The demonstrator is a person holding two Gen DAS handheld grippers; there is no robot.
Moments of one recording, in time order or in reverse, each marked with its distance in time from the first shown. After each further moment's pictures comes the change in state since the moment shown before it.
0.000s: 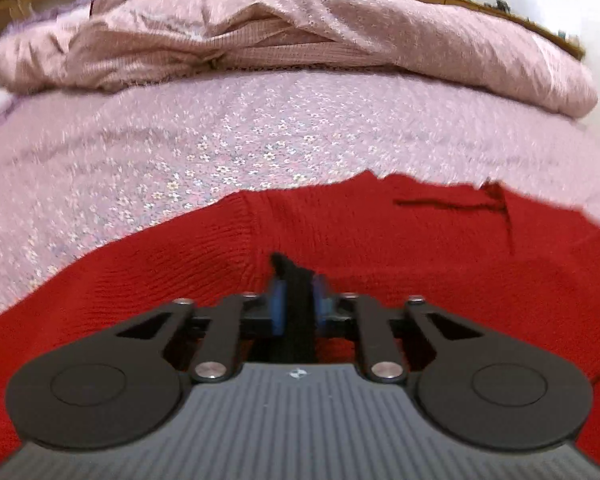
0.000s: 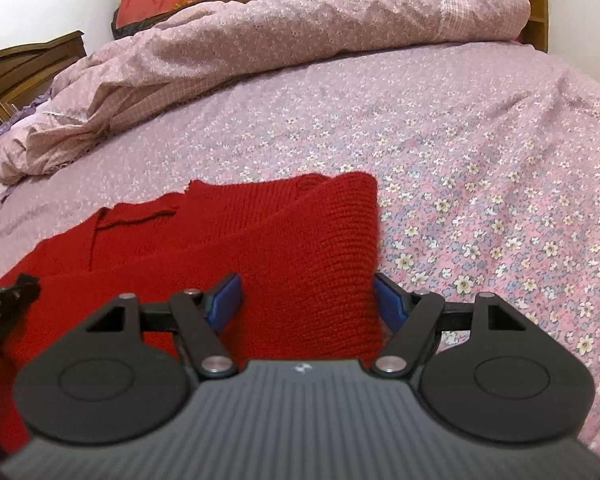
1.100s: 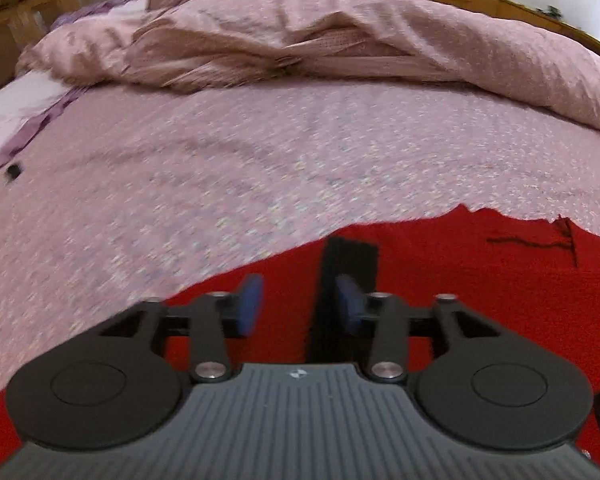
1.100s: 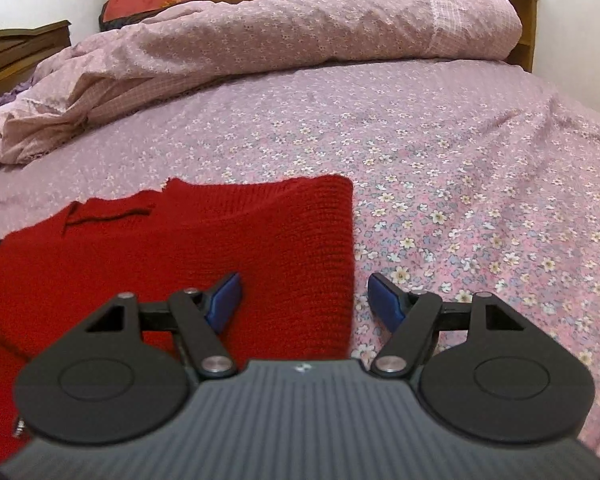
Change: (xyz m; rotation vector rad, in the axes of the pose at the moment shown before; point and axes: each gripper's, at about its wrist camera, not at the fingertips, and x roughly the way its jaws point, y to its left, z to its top) left arm -0.010 0.051 0.022 -0.046 0.020 0.181; right arm 0.013 0.012 -0.002 -0.047 -0.027 -0.096
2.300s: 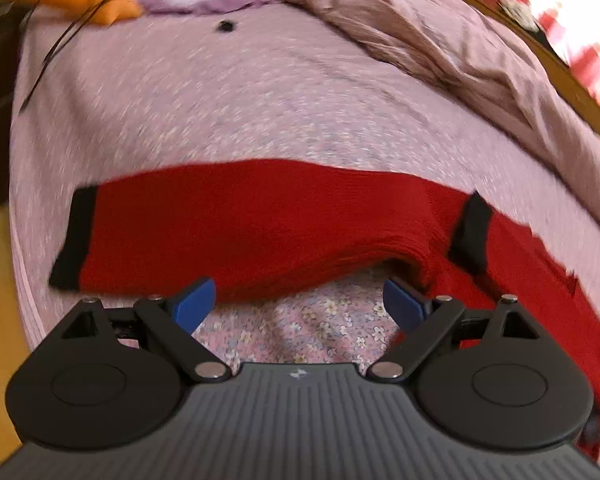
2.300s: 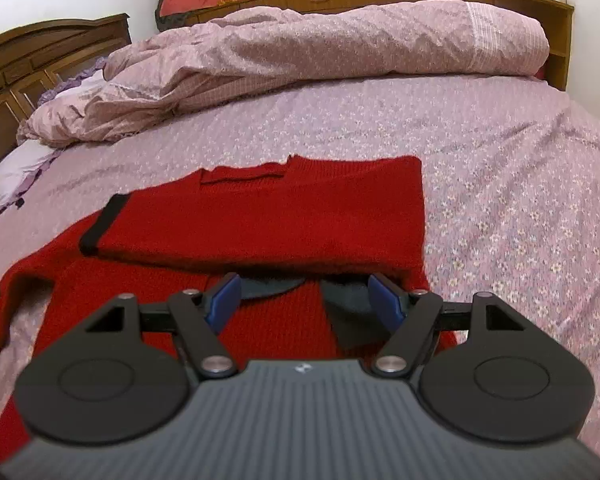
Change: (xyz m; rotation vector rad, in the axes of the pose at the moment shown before) left arm -0.144 0.121 -0.123 -0.557 0.054 0.099; right arm -0.130 0.054 -0.039 -0.059 0.017 0.132
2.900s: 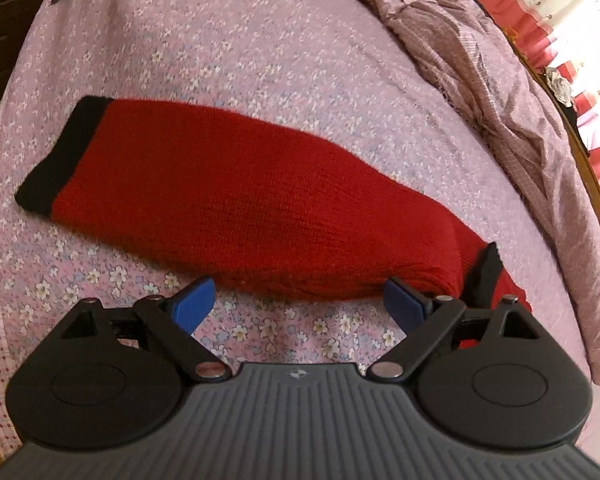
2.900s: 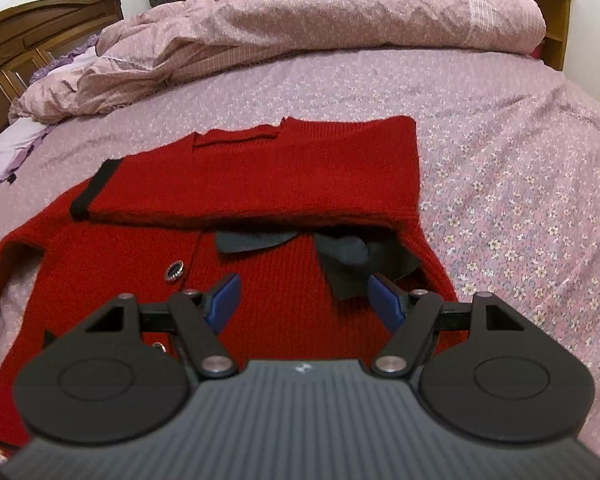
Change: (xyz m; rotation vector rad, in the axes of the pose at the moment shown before) left arm 0.039 0.032 -0.006 -0.286 0.026 -0.058; right arm 0.004 0.002 -0.020 -0.002 0.075 -0.027
